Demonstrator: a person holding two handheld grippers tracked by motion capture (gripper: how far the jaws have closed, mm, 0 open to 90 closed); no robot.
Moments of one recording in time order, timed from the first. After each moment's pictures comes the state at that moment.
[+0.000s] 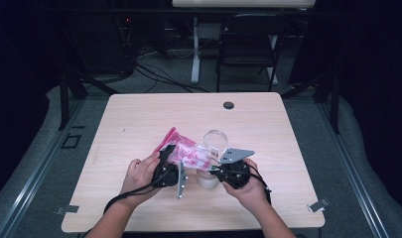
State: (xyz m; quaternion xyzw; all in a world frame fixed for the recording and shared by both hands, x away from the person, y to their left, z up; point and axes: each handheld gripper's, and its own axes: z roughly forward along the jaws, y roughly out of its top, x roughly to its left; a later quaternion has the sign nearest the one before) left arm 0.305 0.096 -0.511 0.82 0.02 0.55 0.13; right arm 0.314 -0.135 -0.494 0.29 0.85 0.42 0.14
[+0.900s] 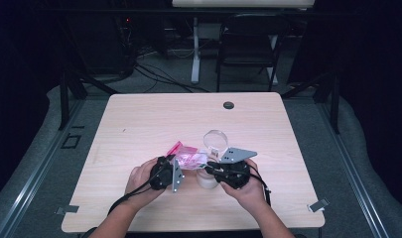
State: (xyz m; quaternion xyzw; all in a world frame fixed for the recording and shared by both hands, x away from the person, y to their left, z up) left arm 0.321 0.109 -0.536 0.88 0.11 0.42 0.21; right arm 0.312 -0.135 -0.491 0.29 0.83 0.46 0.14
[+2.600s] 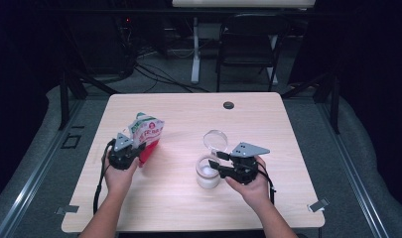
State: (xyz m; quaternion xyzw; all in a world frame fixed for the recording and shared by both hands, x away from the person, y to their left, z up) left arm 0.376 0.231 -0.527 0.75 0.44 0.26 0.42; right arm 0.320 -0.155 -0.488 0.33 0.78 0.50 0.16
